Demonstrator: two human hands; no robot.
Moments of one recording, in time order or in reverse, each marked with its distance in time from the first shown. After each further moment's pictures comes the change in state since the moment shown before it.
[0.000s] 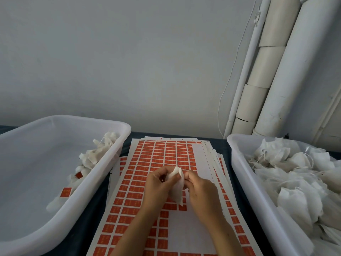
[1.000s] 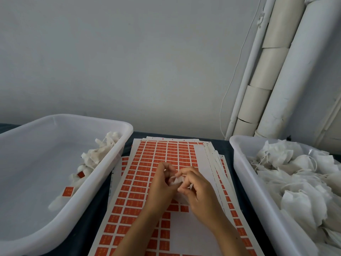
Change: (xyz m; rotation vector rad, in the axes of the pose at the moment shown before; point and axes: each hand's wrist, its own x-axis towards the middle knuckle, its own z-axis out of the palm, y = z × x) left_hand 0.002 -0.005 -0.001 0.055 -0.101 0.078; right_hand 0.000 -0.006 -0.002 0.258 -0.069 -0.189
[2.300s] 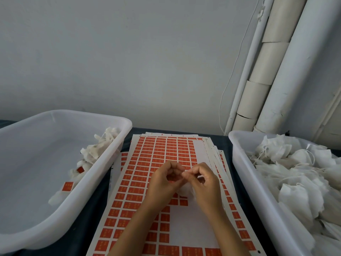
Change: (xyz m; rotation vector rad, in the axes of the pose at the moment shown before) left_hand -0.002 0.005 -0.003 0.012 -0.133 0.070; right_hand 0.000 0.012 0.004 0.228 0.265 0.212
